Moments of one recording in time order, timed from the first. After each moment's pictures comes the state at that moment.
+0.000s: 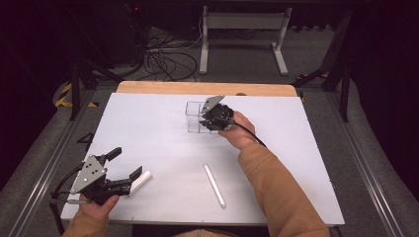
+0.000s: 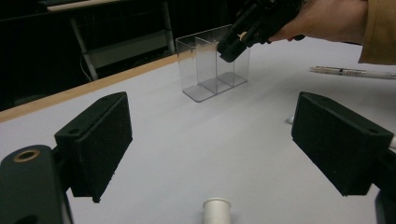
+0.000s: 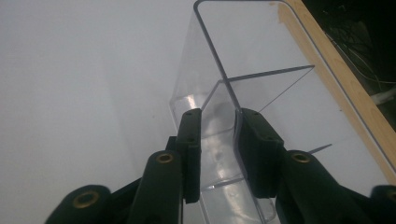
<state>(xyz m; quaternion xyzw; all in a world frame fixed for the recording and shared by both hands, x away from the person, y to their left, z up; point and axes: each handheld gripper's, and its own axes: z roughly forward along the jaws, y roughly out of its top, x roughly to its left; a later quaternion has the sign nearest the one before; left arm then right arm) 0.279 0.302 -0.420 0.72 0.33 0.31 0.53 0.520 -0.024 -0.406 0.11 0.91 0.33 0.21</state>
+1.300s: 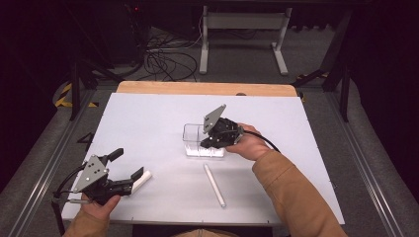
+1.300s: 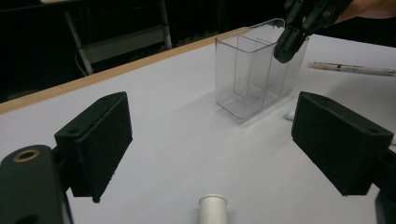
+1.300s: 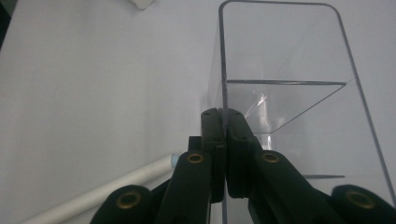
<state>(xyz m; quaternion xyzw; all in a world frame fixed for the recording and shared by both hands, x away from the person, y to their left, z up) 0.281 0.300 -0.424 0.72 0.33 0.30 0.53 0.458 -0.035 -0.382 -0.02 0.95 0.30 0.06</state>
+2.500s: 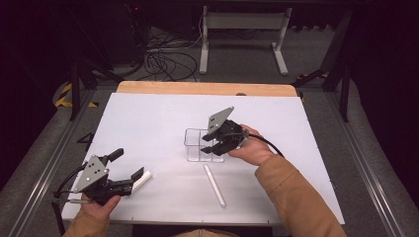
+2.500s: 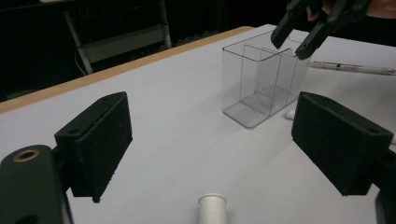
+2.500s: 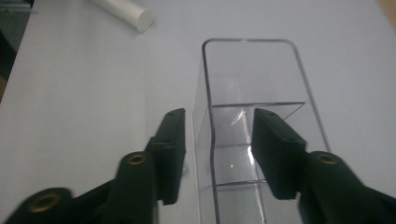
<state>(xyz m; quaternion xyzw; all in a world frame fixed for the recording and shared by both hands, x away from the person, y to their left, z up) 0.281 0.299 -0.424 0.72 0.33 0.30 0.53 0.444 -0.047 -0.374 0.02 0.93 0.35 0.09</state>
